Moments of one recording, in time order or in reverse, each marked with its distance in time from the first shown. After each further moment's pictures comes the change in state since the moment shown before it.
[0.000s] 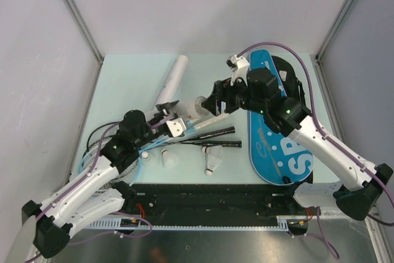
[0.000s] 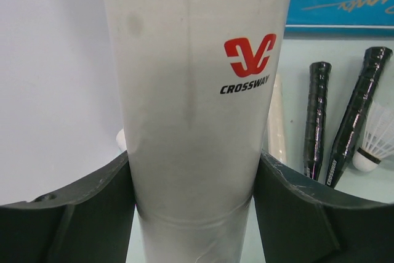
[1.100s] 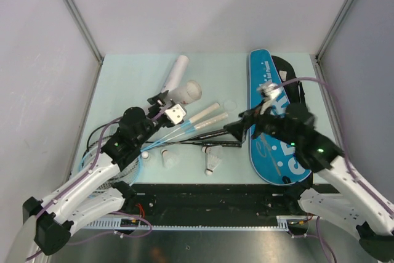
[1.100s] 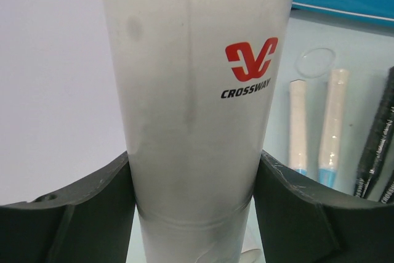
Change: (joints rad) left arm -0.005 0.034 0.036 0.065 -0.233 -0.051; right arm -0.085 -0.453 -0.330 0.089 -0.056 -0.053
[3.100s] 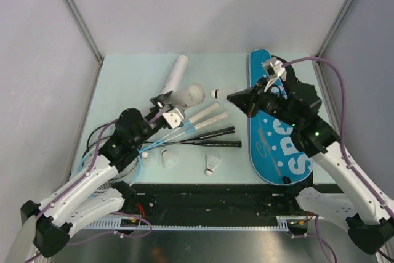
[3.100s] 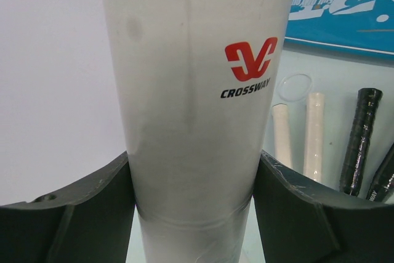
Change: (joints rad) left arm -0.002 -0.030 0.003 0.025 0.084 -0.007; right arm -0.123 0.157 0.009 0.237 -0.163 0.060
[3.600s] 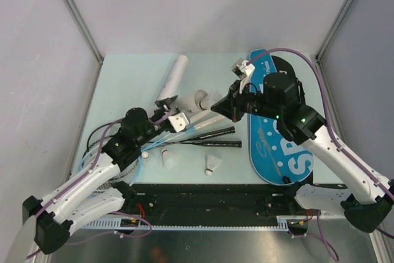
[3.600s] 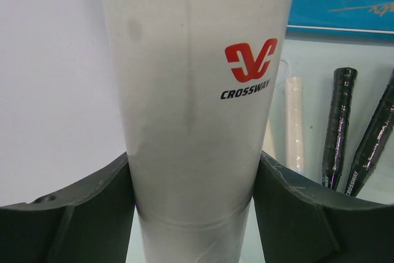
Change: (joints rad) left arm -0.016 0.032 0.000 -0.051 0.050 0.044; right arm 0.148 0.163 0.246 -0.276 -0.016 -0.135
